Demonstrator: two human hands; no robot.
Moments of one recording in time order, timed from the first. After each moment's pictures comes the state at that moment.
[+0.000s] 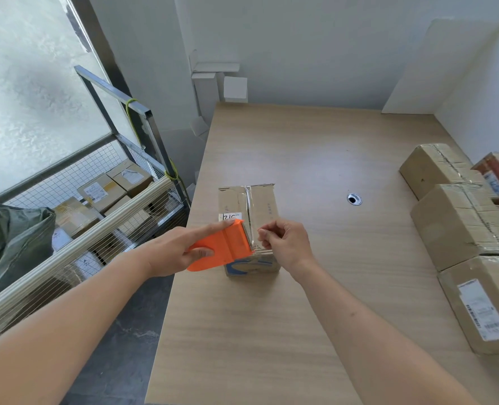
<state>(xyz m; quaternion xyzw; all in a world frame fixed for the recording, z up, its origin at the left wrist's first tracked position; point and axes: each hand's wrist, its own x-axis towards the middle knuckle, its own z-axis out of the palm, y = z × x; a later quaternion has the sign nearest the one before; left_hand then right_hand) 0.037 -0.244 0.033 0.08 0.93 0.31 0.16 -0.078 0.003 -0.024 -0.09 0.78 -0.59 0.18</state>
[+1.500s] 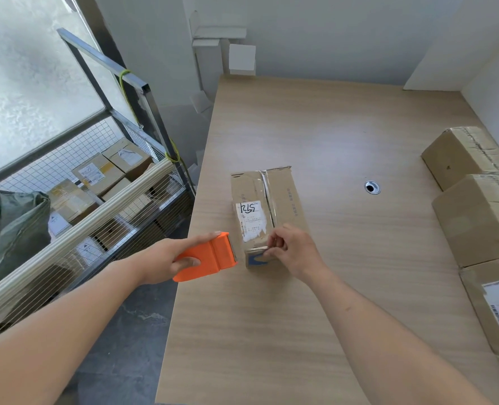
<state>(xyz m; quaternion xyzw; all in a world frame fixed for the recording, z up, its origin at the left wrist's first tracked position) 0.046 -0.300 -0.032 -0.02 0.90 0.34 0.27 -0.101 -0.005 -0.098 -0.26 0.89 -0.34 0.17</state>
